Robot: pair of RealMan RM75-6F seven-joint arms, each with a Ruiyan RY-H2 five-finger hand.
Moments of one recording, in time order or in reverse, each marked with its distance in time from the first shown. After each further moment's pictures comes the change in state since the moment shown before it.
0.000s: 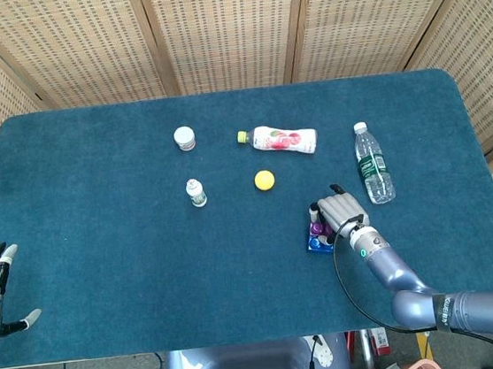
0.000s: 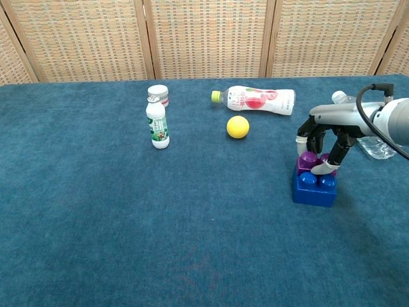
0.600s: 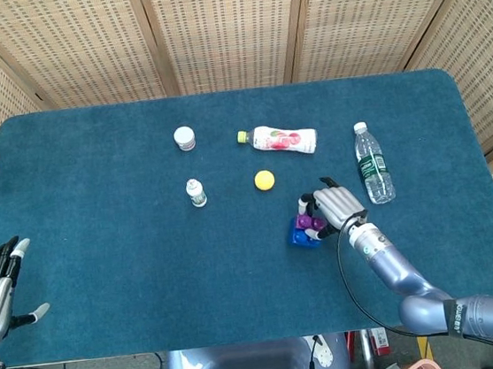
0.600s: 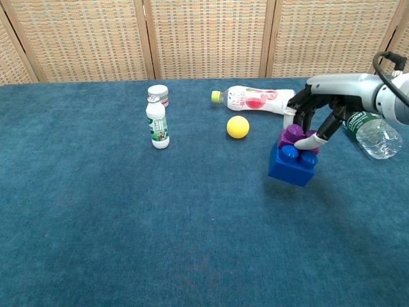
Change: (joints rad) left arm -0.048 -0.013 -0.015 0.022 0.005 -0.052 -0.004; right arm -0.068 0.057 0.089 -0.075 -0.194 0.022 0.283
